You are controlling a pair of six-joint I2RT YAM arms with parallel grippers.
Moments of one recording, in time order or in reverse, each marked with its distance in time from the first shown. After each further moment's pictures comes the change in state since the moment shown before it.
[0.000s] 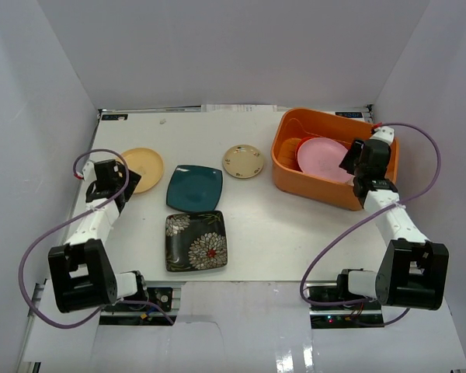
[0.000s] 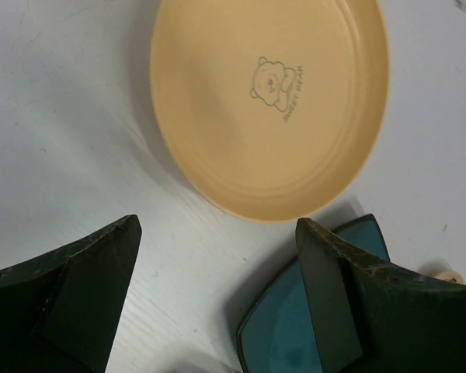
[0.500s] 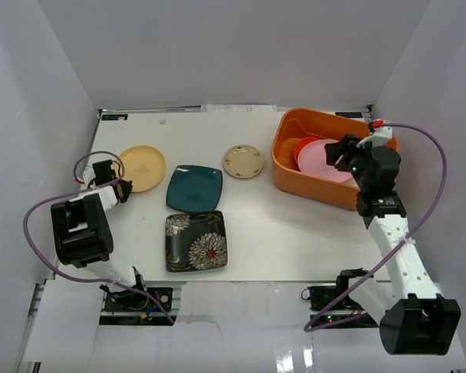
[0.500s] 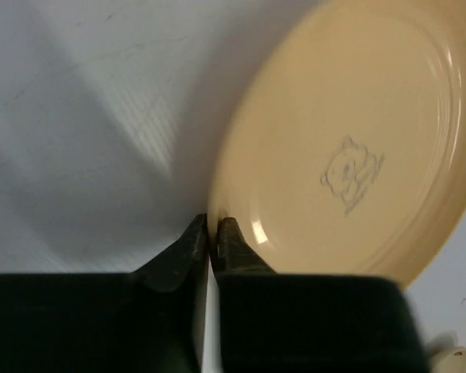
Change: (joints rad) left arm 0.105 0.364 0.051 0.194 0.084 -0.057; right arm 0.063 -0.296 -0.016 0.009 -0.313 0.056
